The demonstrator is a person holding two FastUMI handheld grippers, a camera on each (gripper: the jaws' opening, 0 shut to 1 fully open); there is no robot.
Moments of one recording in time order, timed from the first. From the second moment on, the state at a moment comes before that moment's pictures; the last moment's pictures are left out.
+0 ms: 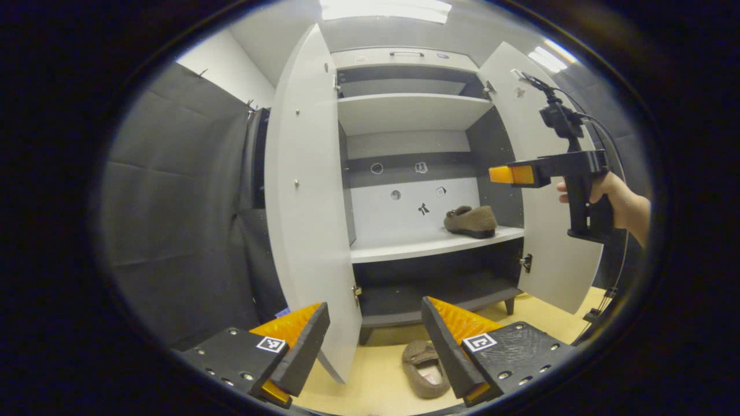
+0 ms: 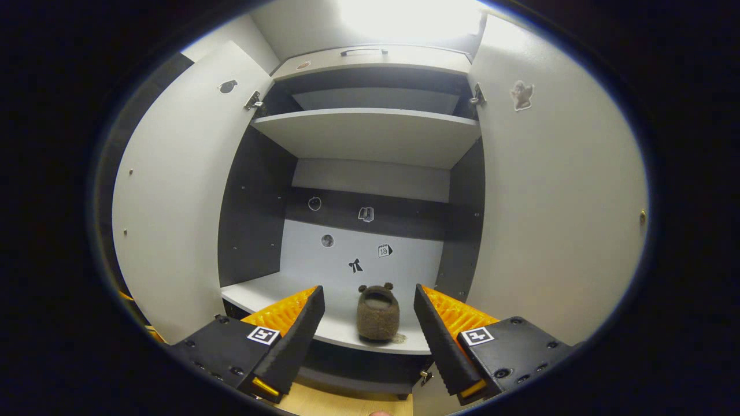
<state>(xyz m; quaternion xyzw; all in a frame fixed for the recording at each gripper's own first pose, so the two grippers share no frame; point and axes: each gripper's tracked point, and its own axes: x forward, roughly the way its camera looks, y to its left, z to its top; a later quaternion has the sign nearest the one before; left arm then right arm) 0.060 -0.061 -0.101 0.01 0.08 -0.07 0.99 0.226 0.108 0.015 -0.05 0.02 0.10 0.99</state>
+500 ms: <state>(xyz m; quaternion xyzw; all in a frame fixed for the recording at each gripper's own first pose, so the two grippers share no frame) 0.093 -0.106 -0.214 0.00 0.20 -0.14 0.97 0.171 0.080 -0.004 -0.04 0.02 0.08 1.00</state>
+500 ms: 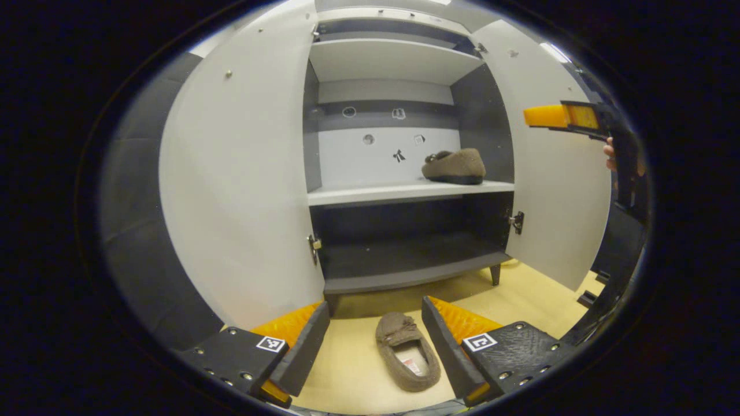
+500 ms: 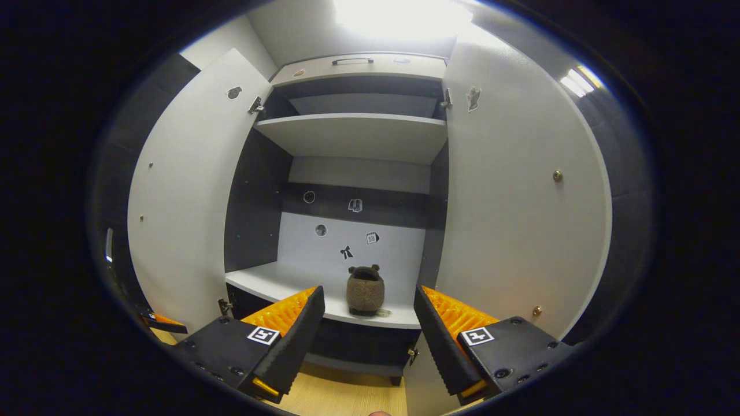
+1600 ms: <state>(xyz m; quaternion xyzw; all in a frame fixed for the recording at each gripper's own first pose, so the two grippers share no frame) 0.086 -0.131 -0.408 -0.01 0.43 -0.15 0.89 0.133 0.071 -0.030 -0.06 0.07 0.05 0.99</state>
